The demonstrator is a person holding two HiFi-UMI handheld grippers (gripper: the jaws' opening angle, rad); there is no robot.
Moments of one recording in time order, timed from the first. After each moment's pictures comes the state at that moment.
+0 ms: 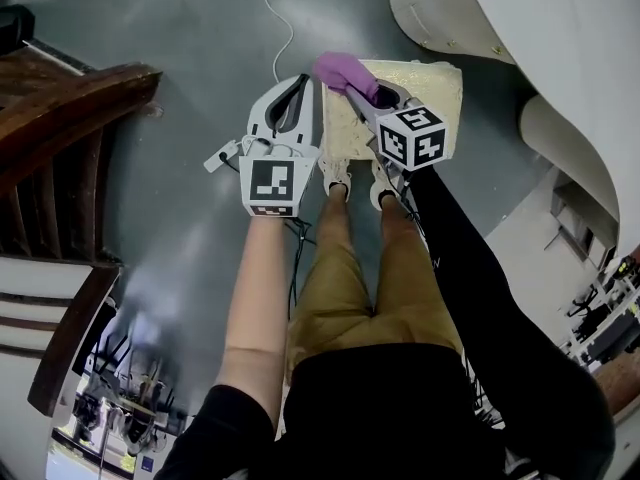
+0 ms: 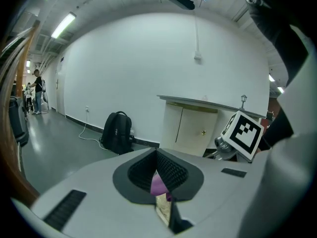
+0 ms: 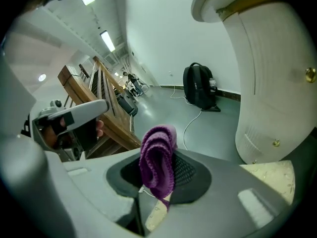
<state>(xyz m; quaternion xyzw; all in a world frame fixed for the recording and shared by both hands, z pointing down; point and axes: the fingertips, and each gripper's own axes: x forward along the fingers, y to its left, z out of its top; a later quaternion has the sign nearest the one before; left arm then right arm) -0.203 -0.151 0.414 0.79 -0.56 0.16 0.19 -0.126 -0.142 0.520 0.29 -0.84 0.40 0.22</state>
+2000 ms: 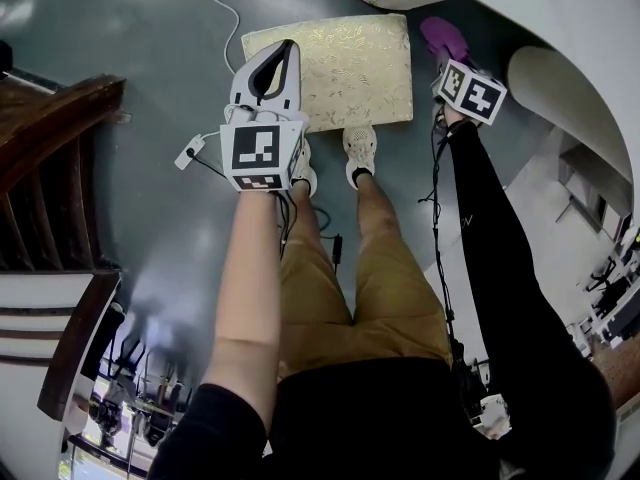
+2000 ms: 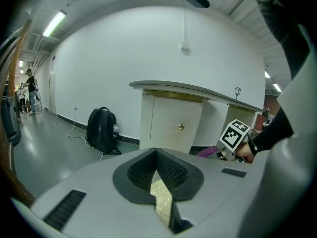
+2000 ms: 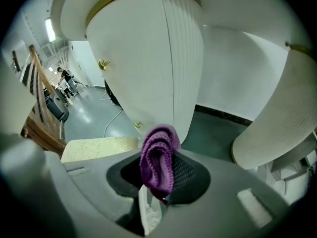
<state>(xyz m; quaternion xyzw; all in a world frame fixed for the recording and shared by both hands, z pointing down) -0.053 -0.148 0.453 0.80 -0.53 0.18 0.19 0.246 -0.165 0.614 0.60 -0.63 0.39 0.31</state>
